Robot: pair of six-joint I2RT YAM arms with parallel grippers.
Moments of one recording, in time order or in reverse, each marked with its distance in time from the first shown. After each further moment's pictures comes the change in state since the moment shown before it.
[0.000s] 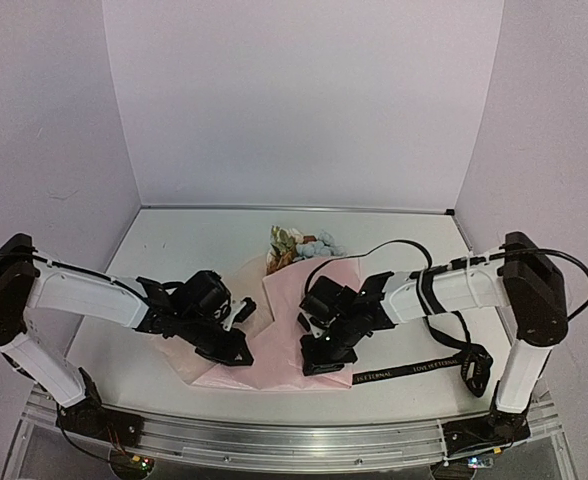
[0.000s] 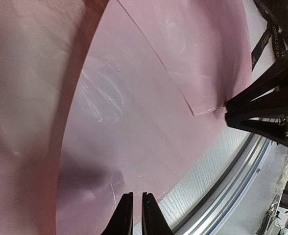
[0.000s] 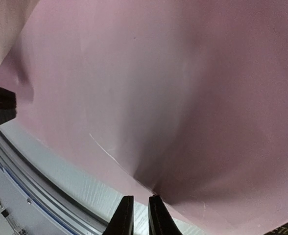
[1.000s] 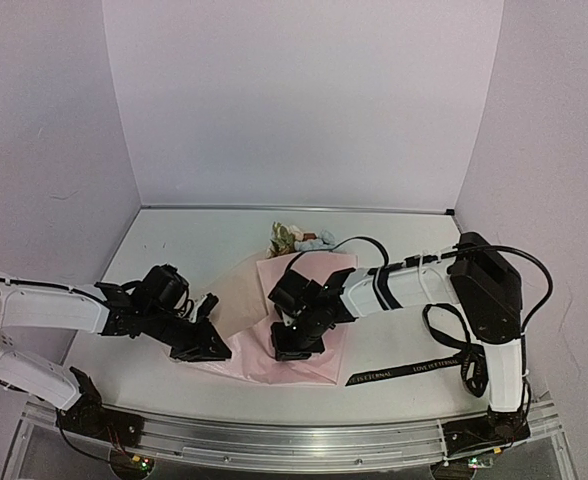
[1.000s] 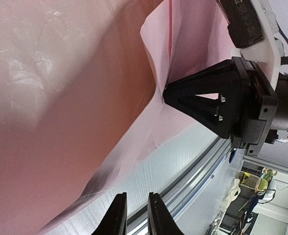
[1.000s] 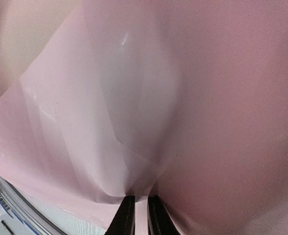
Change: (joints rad) left arm 0.172 -0.262 -0.185 0.010 0.169 -0.232; right arm 0.004 0.252 0.272 0.032 0.059 0.076
